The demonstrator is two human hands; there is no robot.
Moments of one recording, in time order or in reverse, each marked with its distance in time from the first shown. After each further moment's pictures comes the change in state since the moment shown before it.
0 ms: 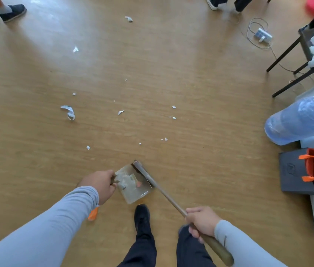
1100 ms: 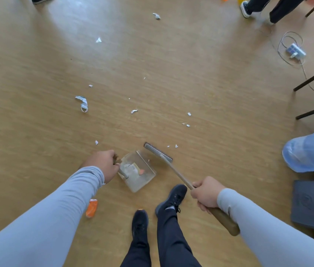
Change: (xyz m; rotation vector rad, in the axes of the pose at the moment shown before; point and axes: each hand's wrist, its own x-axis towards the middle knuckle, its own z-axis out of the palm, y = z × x) left_hand 0.074 -0.028 -0.042 -0.240 0.136 -0.158; right_hand 0.005 -0.171 -0.026 -0.635 0.118 -0.115
